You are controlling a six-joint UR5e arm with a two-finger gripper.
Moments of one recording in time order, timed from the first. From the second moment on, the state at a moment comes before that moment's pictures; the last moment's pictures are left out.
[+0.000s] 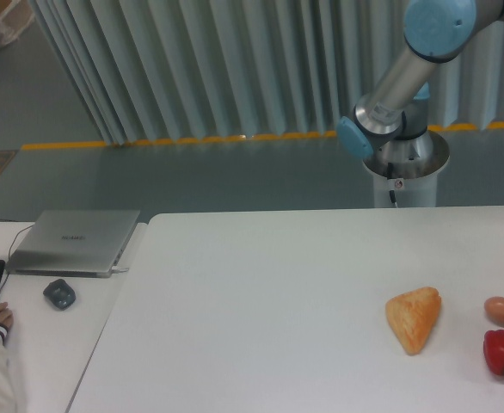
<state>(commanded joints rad) 2.93 -2.16 -1.33 -1.03 1.52 1.81</state>
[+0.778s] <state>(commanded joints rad) 2.91 -2.20 -1.34 -0.99 1.52 1.83</state>
